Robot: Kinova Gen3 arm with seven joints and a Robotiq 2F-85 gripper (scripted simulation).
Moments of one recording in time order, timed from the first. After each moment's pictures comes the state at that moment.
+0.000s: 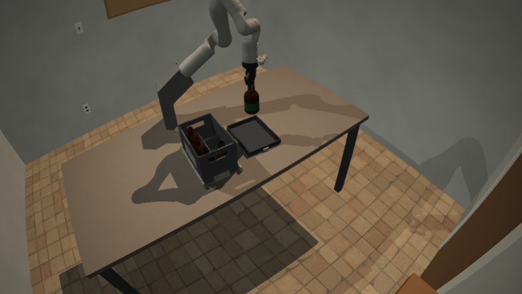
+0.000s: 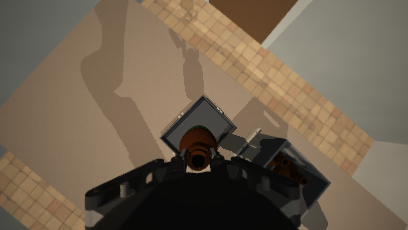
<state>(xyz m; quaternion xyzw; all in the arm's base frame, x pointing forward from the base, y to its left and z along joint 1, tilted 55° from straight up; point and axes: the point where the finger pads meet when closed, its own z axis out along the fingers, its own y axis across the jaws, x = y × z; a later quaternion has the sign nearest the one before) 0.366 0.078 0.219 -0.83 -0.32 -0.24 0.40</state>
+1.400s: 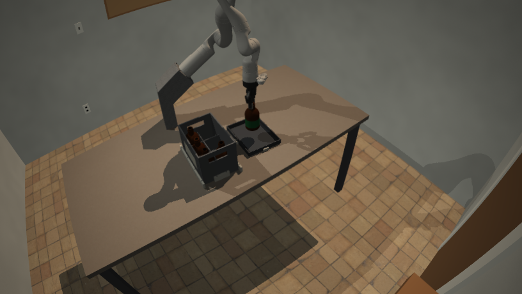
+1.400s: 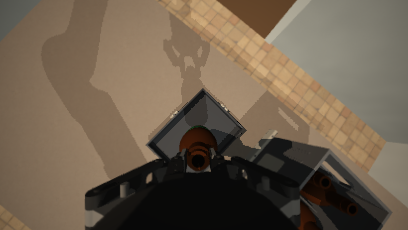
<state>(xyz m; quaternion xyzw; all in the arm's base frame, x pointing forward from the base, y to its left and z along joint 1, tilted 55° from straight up) 0.382 0.160 0.159 -0.83 -0.31 -0.24 0.39</state>
